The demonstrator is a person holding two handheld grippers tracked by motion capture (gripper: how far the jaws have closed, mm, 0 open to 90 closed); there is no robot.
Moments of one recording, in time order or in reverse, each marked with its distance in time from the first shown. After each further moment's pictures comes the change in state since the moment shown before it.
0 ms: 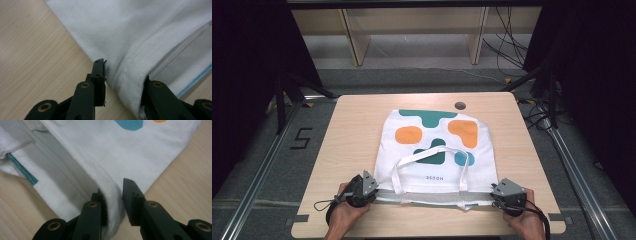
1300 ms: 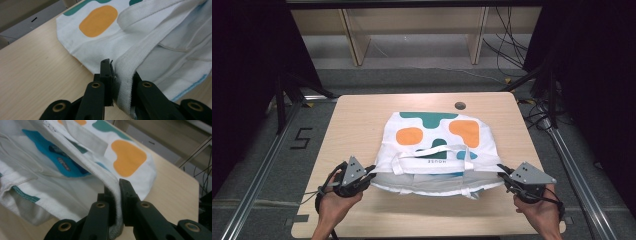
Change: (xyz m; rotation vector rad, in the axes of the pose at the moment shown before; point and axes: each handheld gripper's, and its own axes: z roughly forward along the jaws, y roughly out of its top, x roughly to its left) left arm 0.025 0.039 -0.054 -0.255 -0.045 -0.044; right arm -0.034 0.040 -0.055 -0.276 -0.038 0.043
